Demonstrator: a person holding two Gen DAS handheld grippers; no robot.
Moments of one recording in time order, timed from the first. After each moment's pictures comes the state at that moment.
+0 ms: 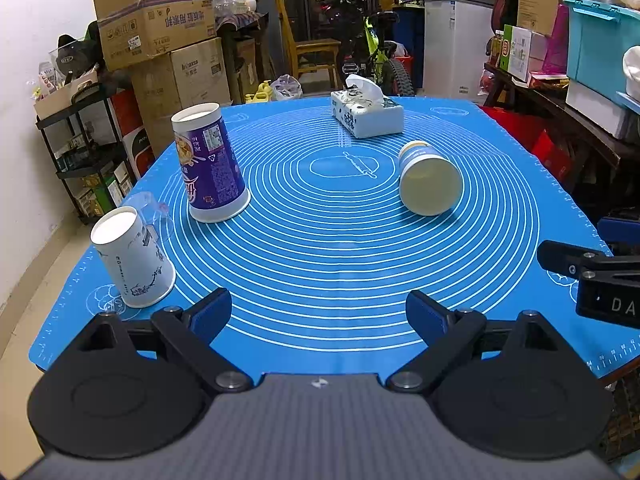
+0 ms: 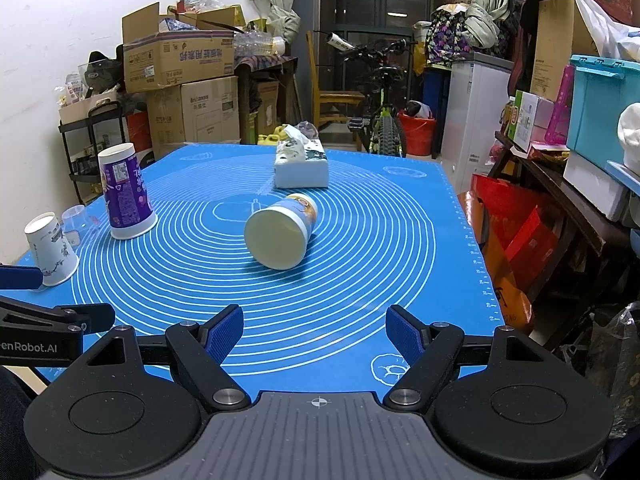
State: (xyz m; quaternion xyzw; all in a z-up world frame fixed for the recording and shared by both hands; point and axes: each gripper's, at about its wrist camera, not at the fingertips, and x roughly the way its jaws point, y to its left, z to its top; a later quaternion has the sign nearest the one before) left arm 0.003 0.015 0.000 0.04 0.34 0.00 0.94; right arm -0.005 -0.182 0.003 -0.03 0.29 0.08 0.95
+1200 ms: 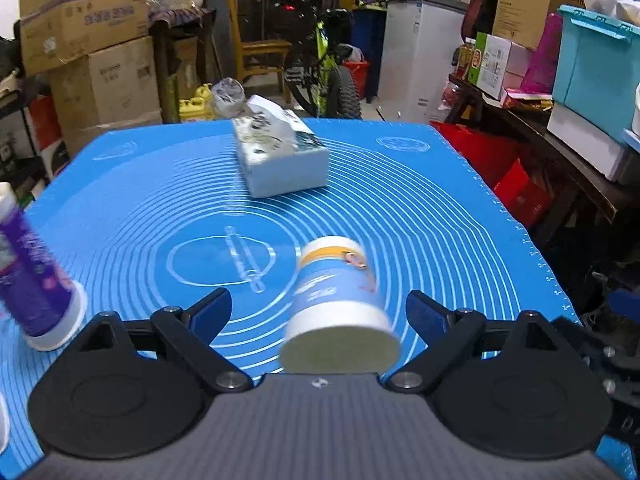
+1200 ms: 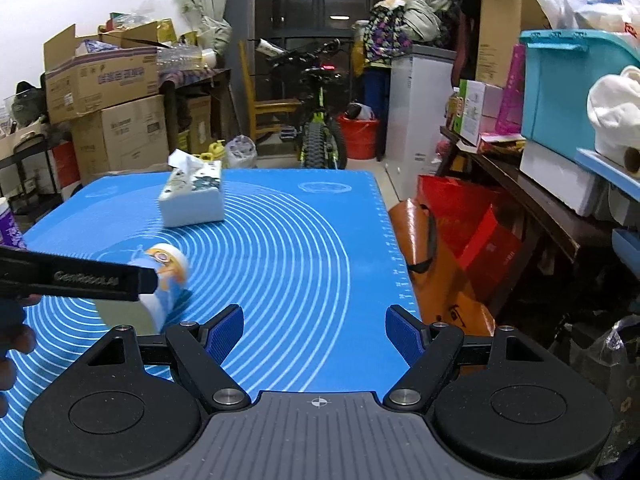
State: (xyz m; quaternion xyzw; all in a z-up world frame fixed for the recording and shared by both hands) left arm 0.174 -0.081 -0.021 0.01 0.35 -0.07 0.94; right arm 0.112 -0.261 -0.019 0.01 0.28 -0.01 0.96
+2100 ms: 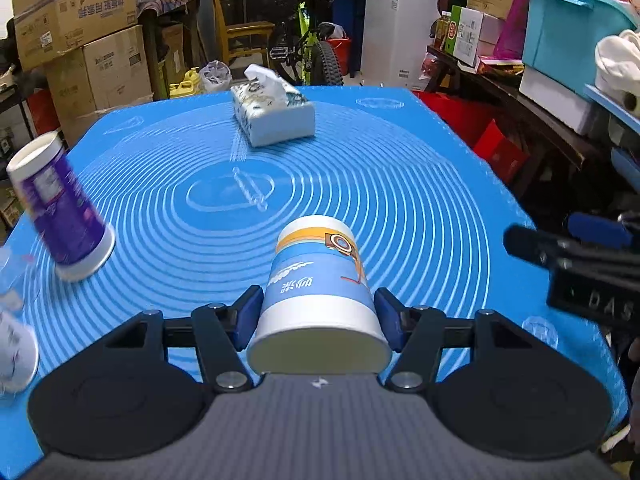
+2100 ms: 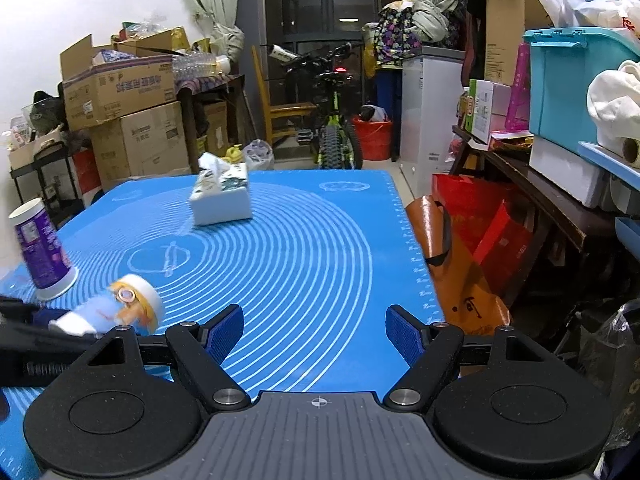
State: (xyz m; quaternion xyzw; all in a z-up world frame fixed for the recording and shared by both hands) left arm 0.092 -0.067 -0.016 0.04 0.38 -0.09 0.92; right arm 0.073 -0.250 -0.010 0.02 0.27 0.02 0.96
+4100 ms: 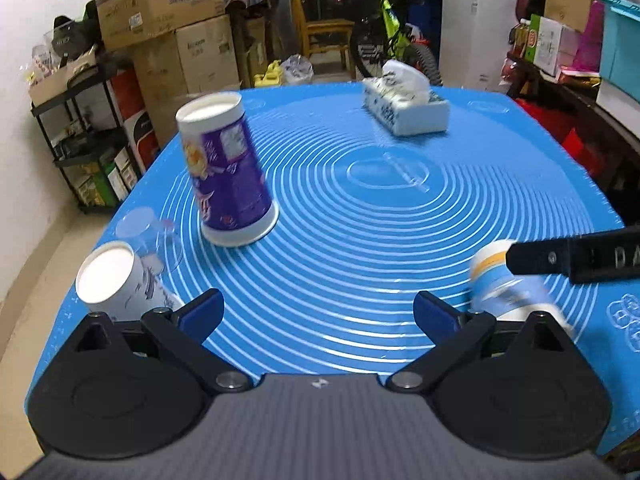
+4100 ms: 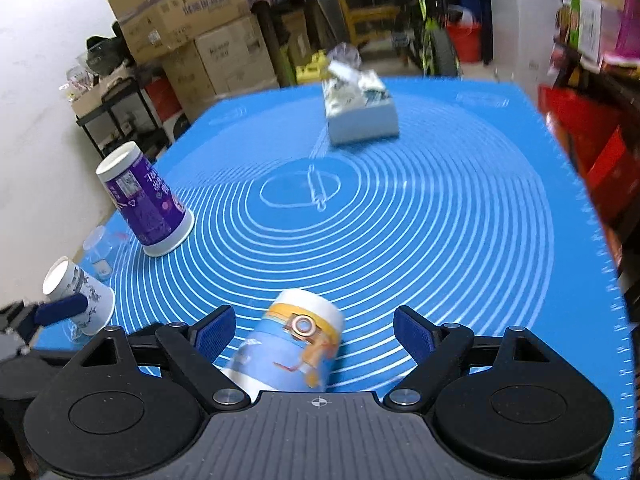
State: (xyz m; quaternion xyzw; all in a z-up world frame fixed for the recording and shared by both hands) left arm 0.079 0.042 -0.012 0.04 0.37 0.01 0.93; right arm 0.127 -0.150 -0.006 0.07 0.42 0.15 0.89
